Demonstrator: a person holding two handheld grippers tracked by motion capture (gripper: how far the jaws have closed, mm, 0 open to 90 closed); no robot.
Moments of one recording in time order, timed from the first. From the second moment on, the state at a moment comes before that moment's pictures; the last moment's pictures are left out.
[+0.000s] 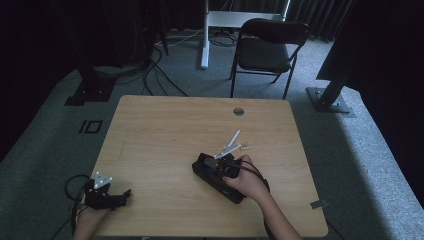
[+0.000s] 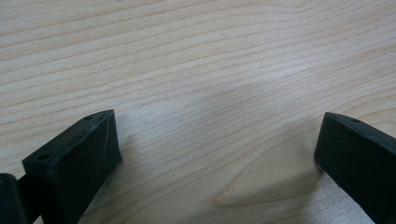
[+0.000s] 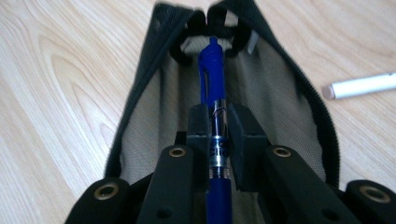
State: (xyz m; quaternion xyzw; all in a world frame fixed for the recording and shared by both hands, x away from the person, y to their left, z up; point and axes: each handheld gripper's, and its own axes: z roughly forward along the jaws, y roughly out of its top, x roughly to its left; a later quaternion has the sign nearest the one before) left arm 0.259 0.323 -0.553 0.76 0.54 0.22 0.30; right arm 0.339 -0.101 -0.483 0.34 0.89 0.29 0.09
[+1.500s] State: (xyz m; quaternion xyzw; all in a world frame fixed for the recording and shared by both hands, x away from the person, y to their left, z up) left arm 0.259 0.323 -0.553 0.76 0.54 0.22 0.30; right arm 0.346 -0.098 -0.485 0.35 0.90 0.26 0.07
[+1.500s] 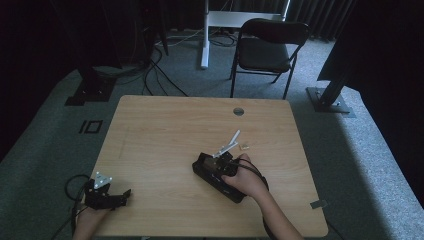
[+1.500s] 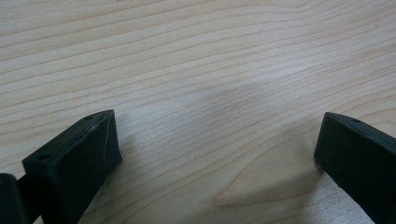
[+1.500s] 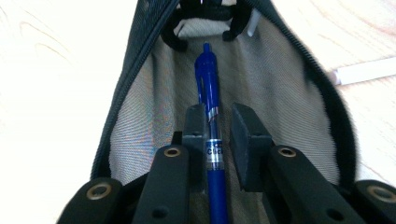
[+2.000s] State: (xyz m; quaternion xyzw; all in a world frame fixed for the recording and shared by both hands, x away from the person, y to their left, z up) left arm 0.259 0.323 -0.553 0.76 0.54 0.22 0.30; right arm 0.332 -0.112 -0.454 0.34 0.88 0.32 0.07
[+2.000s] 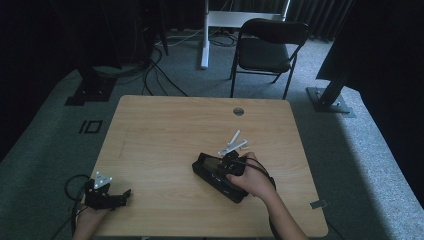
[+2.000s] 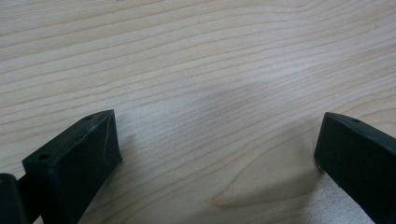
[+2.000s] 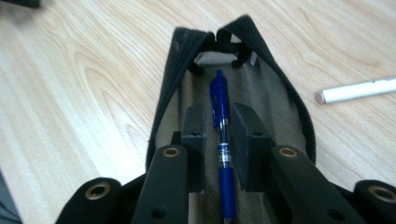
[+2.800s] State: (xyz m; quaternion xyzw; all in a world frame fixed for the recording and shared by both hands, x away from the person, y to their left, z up) left arm 0.259 0.323 -0.553 0.76 0.54 0.22 0.30; right arm 0.346 -0.149 -0.434 0.38 0.83 0.38 0.12
